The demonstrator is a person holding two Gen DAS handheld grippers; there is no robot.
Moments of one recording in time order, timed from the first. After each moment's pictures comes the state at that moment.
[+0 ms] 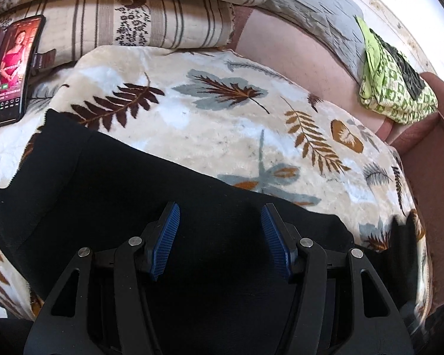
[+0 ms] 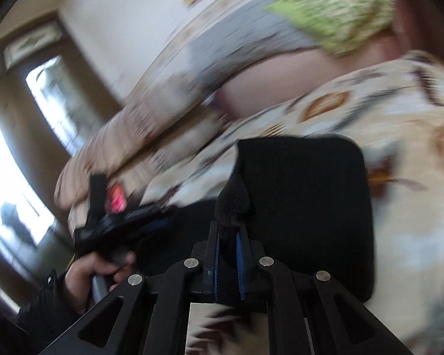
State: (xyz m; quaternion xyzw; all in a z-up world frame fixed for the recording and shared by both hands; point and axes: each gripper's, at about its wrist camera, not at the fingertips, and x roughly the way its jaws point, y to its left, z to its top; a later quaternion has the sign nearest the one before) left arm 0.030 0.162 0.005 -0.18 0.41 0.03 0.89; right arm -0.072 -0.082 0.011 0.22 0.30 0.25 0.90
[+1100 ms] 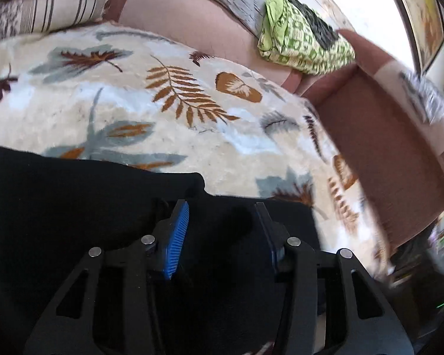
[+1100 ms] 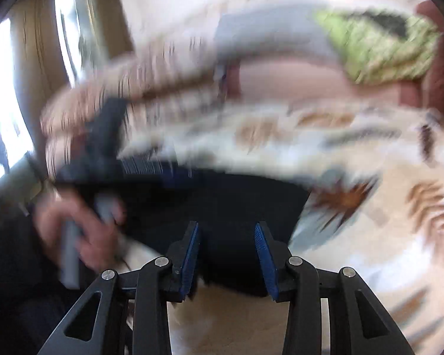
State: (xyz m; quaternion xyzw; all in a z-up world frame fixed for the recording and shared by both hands) left arm 0.046 0.078 0.001 -0.19 0.43 -0.23 0.85; right arm -0.079 -0.100 -0.012 0.03 0.36 0.24 0.90
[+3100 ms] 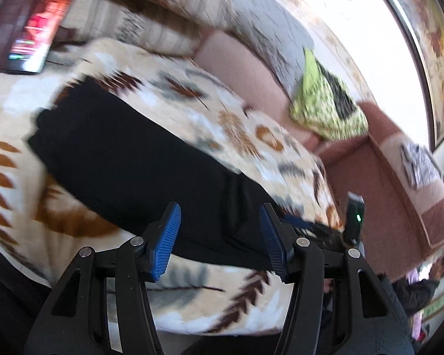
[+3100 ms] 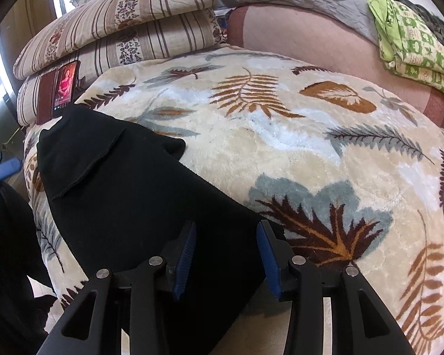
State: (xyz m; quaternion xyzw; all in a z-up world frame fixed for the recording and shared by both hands) left arm -0.099 0.194 0.053 -0.30 0.35 -0.10 0.88; right arm 0.019 -0.097 -0.008 -0.08 0.44 0.23 0.86
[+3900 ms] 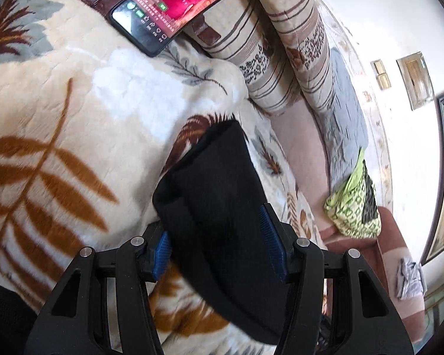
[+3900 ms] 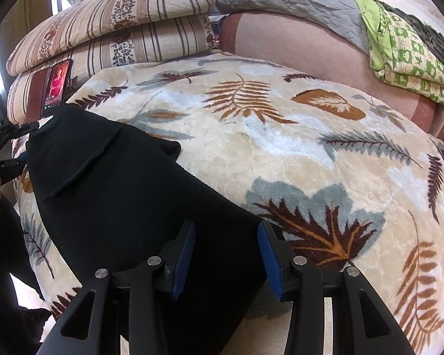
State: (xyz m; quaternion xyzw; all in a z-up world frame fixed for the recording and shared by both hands) left arm -0.067 0.320 -0.023 -0.48 0.29 0.01 0.83; right arm 0.013 -0.092 -0.011 -0.10 0.42 0.20 0.88
